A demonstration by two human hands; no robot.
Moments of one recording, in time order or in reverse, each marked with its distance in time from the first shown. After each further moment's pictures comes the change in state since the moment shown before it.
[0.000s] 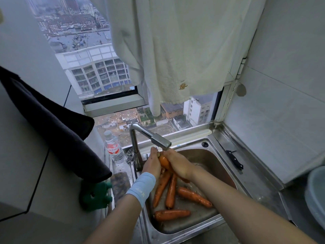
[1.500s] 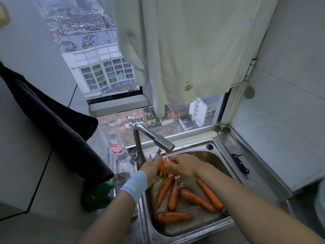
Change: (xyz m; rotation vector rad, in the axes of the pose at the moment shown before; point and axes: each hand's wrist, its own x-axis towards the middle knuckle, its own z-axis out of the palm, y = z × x) left_hand 0.007 0.003 -0.020 -0.169 -0.114 -0.193; right_hand 0.012 -0.006 -0.030 -0.841 -0.206 -0.113
